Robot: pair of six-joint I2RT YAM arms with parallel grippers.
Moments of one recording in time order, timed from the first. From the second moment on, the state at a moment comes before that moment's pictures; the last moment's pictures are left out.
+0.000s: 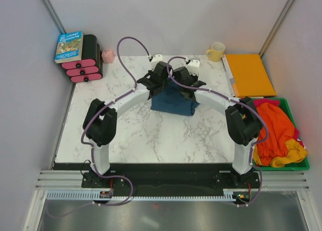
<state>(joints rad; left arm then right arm) -0.66 1.91 1.54 -0.26 -0.52 -0.55 0.59 1.91 1.43 -0.24 0.78 0.50</state>
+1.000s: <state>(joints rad) -0.60 1.97 1.63 -0.26 -0.43 -0.51 0.54 1.87 1.36 -0.11 0.67 0.45</state>
